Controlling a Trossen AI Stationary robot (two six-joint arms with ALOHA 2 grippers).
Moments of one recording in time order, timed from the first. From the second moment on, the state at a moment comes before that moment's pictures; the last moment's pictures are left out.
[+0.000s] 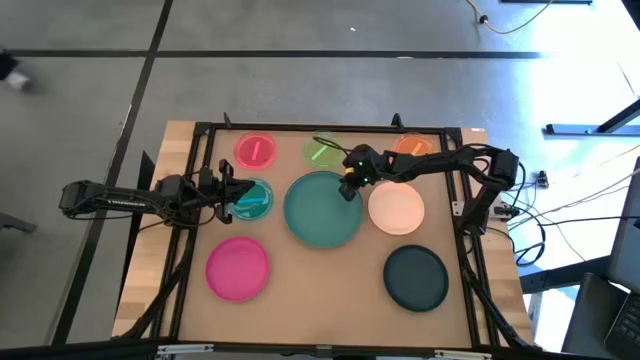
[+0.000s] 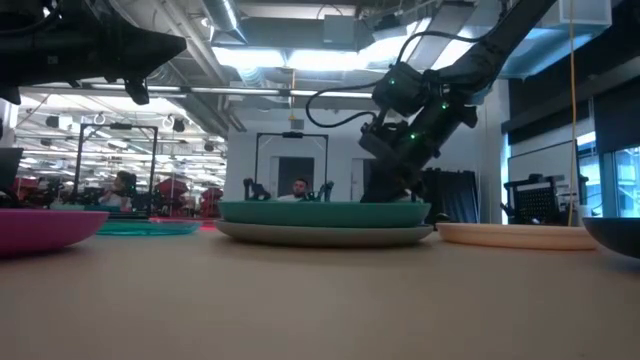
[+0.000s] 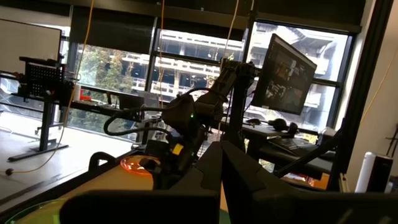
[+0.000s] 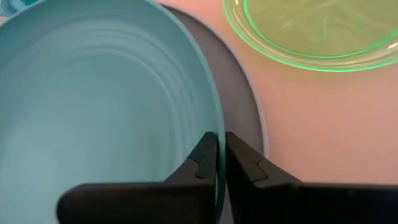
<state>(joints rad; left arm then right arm) 0.06 0.37 0.01 0.64 -0.17 -0.17 -0.35 1.75 0.91 0.00 -0.07 0.28</state>
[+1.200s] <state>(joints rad) 0.06 0.37 0.01 0.64 -0.15 -0.18 0.21 1.34 0.96 -0.72 0.06 0.30</state>
